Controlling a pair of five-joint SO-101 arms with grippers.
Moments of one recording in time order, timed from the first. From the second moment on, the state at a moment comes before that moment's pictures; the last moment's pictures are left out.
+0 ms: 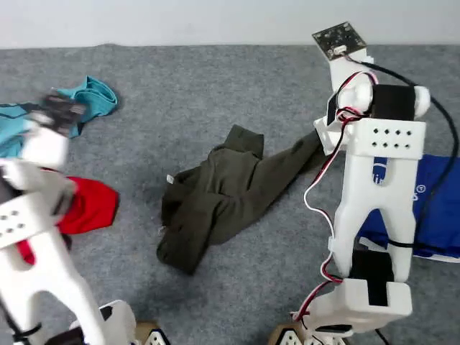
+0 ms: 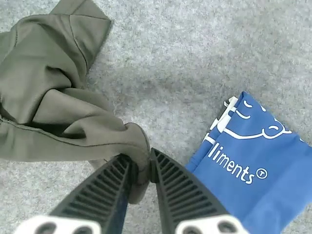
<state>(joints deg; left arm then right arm) -23.7 -27.7 12.5 98.9 -39.7 0.6 2.6 -28.4 100.7 23.5</state>
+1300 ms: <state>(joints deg) 11.2 -0.7 38.0 79.1 -35.0 0.0 2.6 -28.4 100.7 23.5</state>
